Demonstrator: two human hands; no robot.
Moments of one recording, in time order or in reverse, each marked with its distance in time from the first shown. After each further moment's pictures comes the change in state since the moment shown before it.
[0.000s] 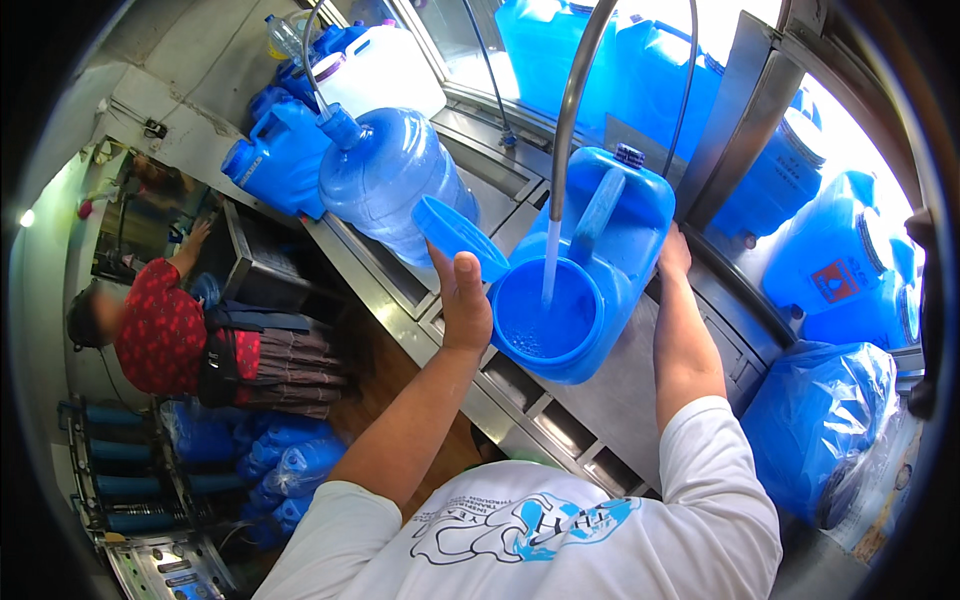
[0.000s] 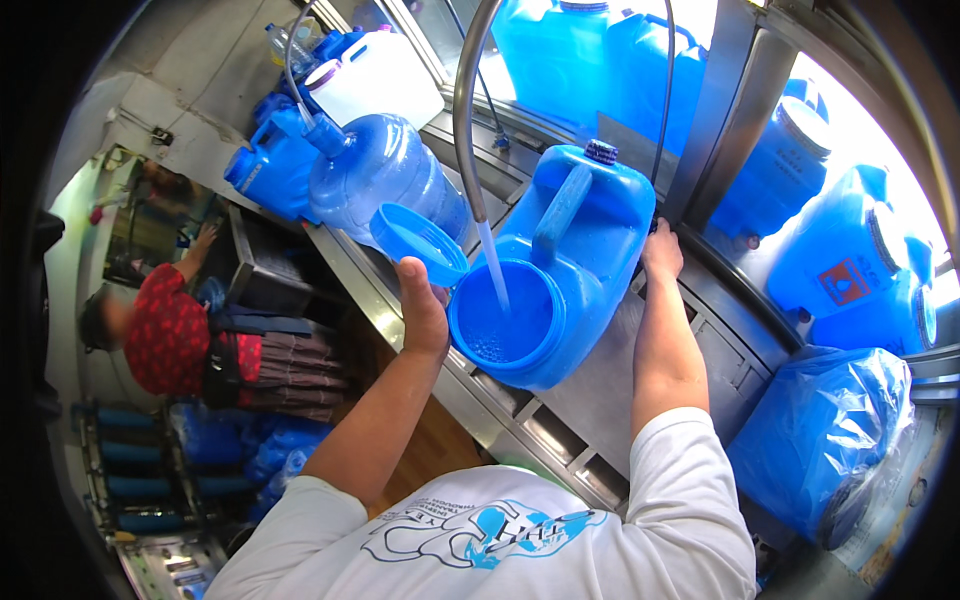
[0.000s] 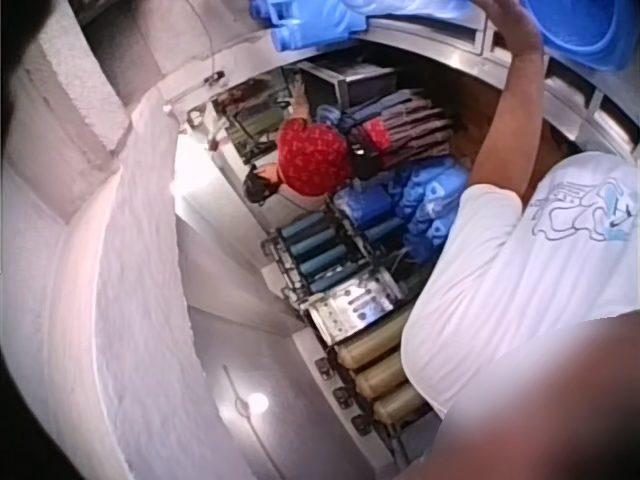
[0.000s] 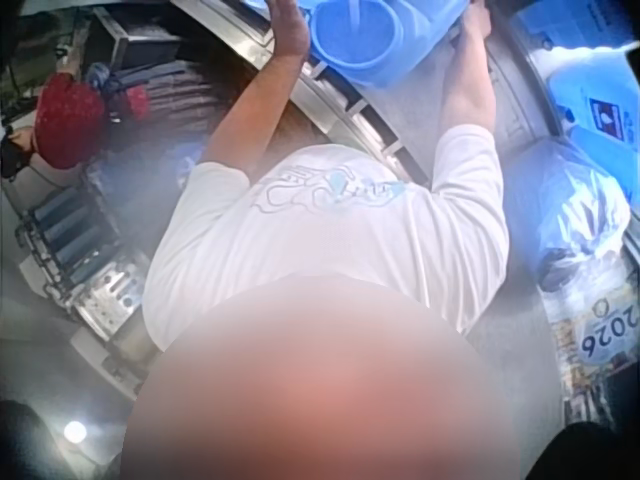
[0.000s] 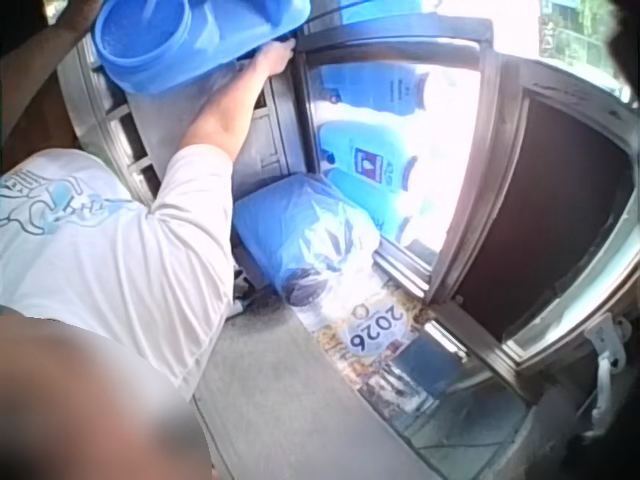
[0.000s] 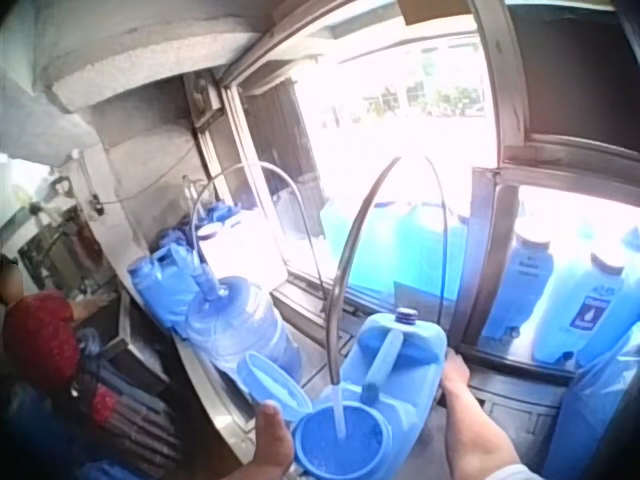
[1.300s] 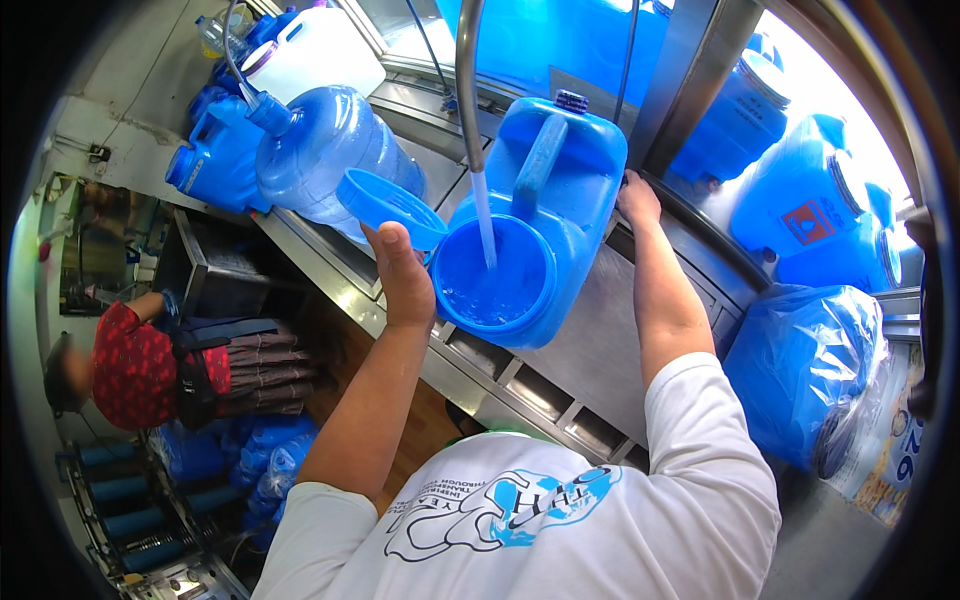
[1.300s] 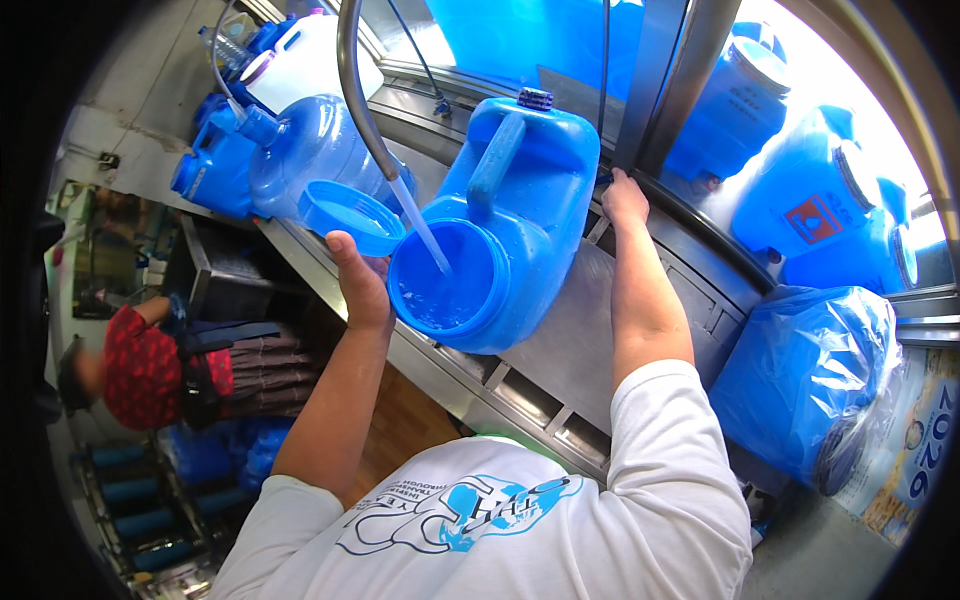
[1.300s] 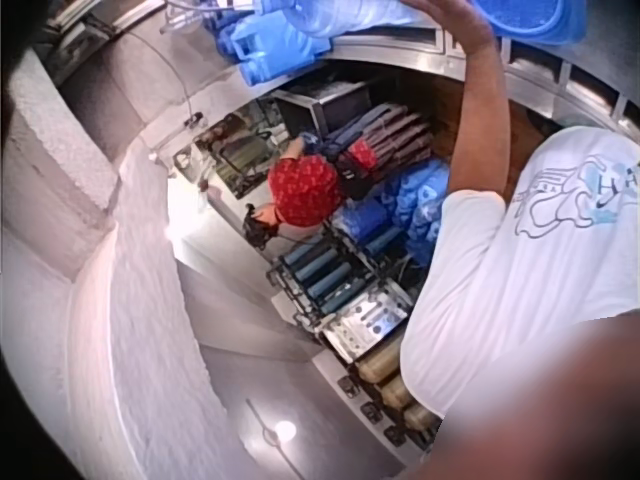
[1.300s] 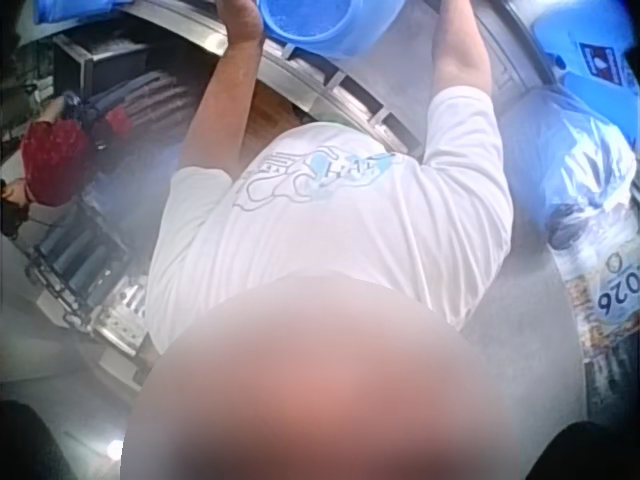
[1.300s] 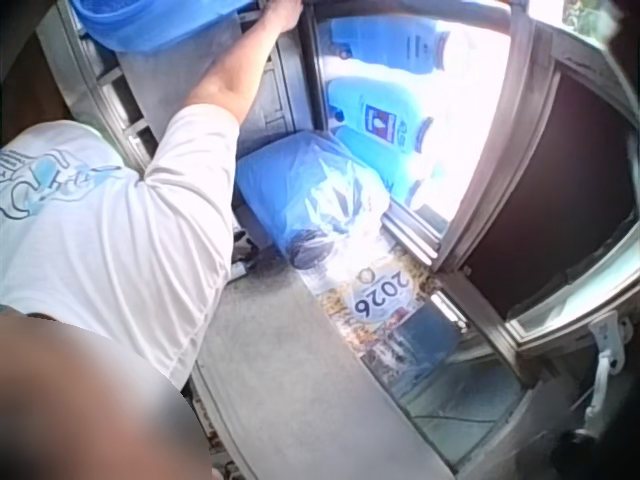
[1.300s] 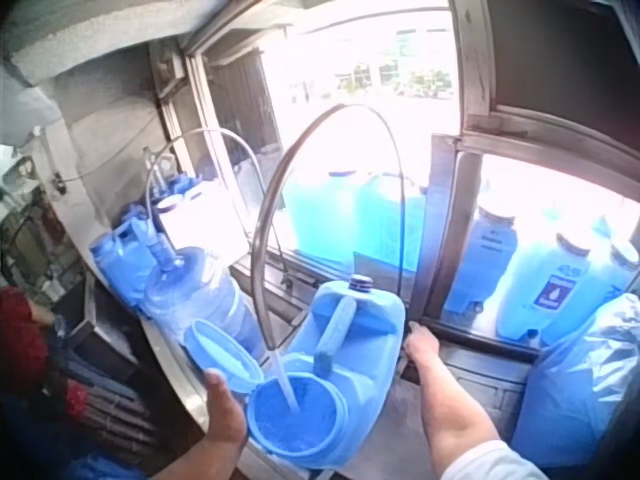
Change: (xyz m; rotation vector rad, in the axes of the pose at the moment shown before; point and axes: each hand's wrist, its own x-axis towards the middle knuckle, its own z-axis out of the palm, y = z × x) left_hand 0.011 -0.010 -0.015 0.023 -0.161 0.045; right_hand -0.002 0.010 -0.014 -0.120 0.021 -0.093
